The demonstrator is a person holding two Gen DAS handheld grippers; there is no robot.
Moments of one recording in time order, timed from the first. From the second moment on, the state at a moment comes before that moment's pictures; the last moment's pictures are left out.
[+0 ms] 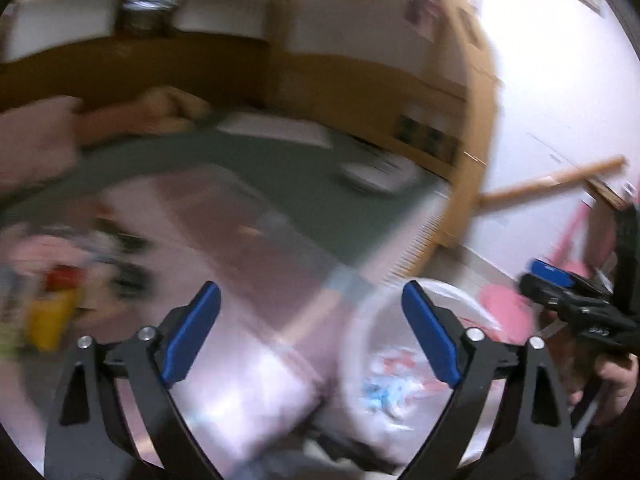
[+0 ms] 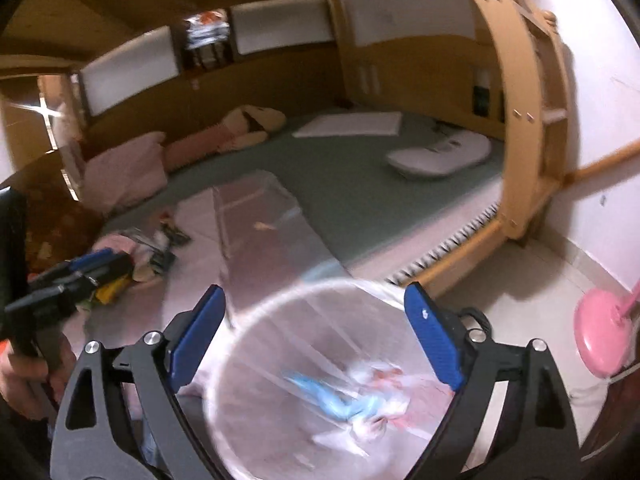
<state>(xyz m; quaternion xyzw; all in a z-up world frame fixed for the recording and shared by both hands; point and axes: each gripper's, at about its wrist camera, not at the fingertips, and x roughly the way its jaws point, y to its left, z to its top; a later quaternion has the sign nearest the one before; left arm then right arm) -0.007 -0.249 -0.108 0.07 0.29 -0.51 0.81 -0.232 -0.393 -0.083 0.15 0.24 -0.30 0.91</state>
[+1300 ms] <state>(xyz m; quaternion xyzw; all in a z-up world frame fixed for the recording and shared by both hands) 0.126 0.002 -0.140 0.03 0.32 -0.21 0.92 -0.026 -0.212 -0.115 0.06 0.27 -0.10 0.95</state>
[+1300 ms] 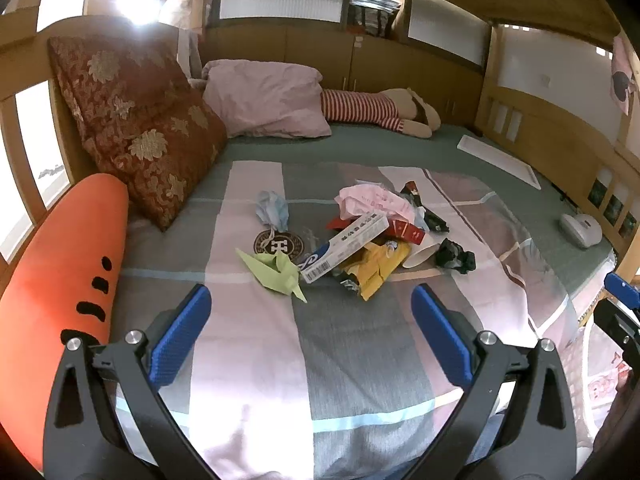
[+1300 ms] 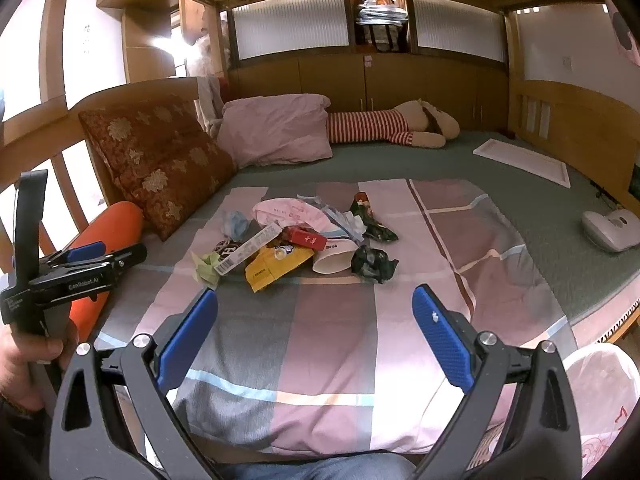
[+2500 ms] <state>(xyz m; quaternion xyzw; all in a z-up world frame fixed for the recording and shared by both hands) 0.230 -0.084 -0.202 0.13 0.37 -0.24 0.89 0.111 -0.301 -0.208 0.15 0.34 -0.16 0.92</state>
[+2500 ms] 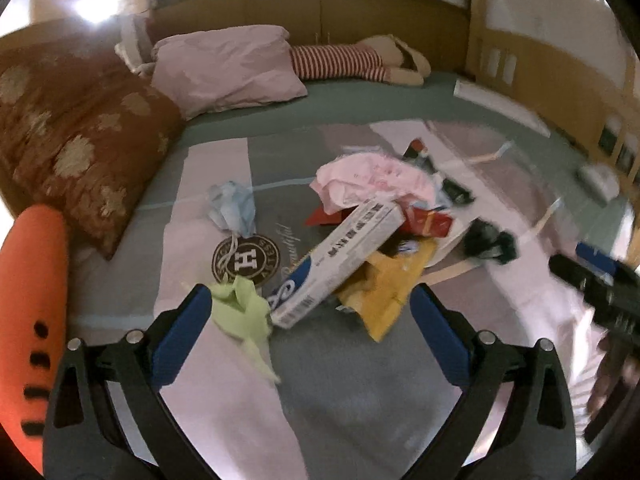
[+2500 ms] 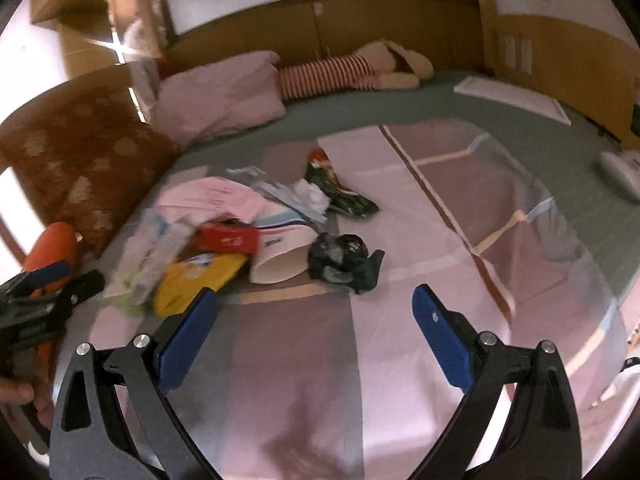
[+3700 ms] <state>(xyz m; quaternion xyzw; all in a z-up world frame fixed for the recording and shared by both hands) 0.202 -0.032 -0.108 -0.09 0.29 -0.38 0.87 0.054 -0.288 -0.155 0.13 0.29 -0.10 0.94</state>
